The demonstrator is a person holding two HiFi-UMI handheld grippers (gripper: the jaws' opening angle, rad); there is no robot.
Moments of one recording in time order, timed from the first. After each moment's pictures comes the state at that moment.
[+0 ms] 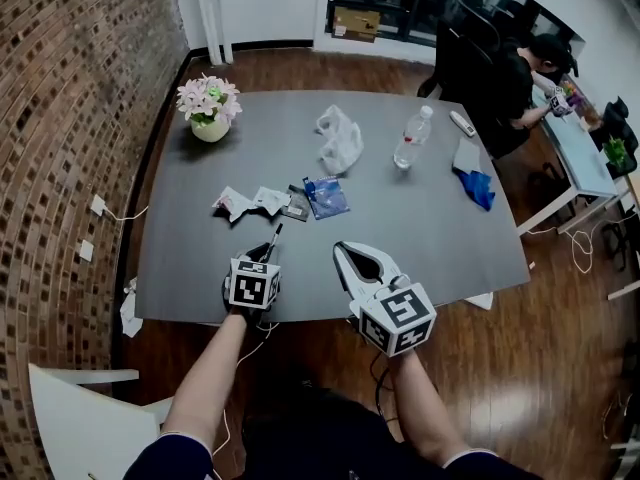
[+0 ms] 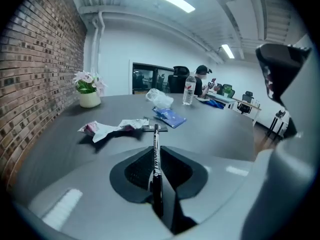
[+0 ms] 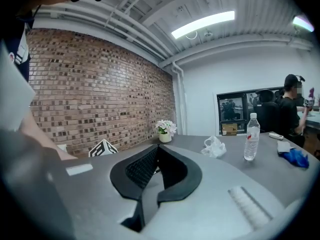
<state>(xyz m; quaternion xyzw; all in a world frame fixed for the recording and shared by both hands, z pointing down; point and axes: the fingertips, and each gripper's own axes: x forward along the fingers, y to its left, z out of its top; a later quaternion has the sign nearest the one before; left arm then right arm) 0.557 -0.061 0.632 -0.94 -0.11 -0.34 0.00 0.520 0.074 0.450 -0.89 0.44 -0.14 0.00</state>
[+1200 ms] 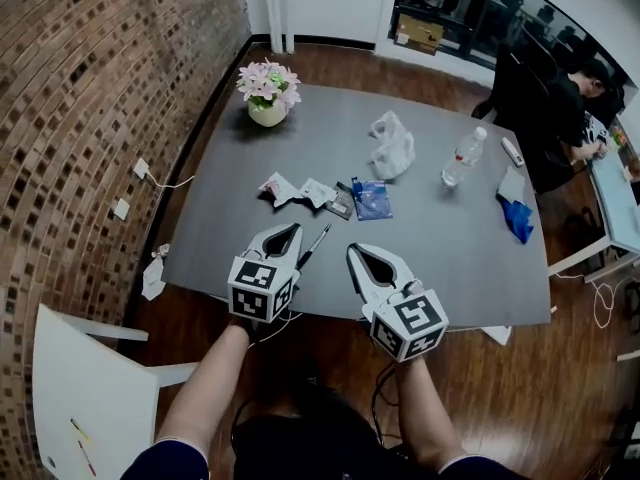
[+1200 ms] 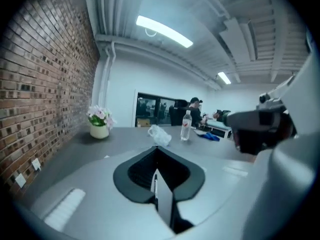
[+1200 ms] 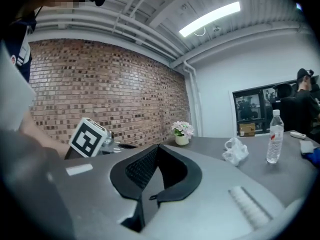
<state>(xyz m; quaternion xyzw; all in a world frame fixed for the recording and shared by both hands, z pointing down) 0.525 -0.064 0.502 -0.98 -0.09 -0.17 -0.04 0.500 0.039 0.443 -0.85 0.51 -0.13 0.01</state>
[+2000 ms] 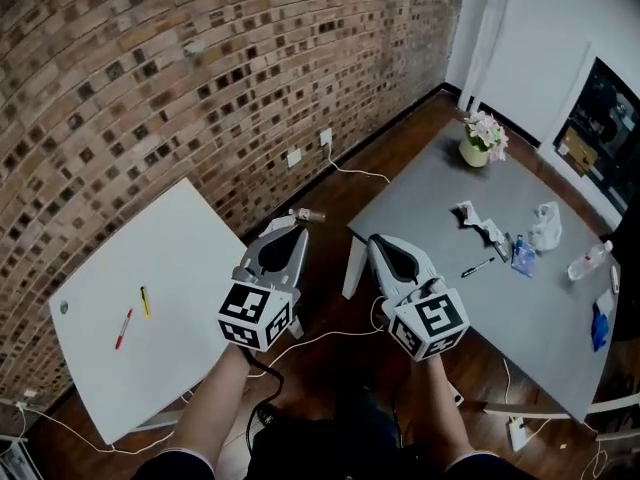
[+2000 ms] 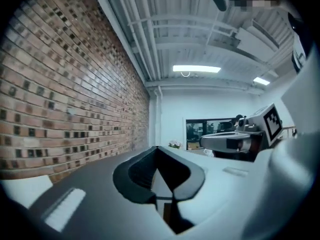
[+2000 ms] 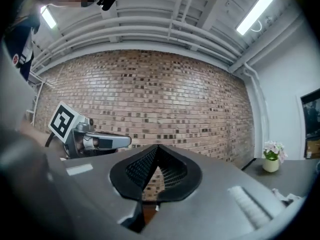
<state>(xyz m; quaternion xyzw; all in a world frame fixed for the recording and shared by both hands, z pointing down) 0.122 -0.267 0.363 -0.98 0.21 -0.02 -0.01 0.201 -0.193 0.360 -0.67 0.74 -0.01 -0.01</state>
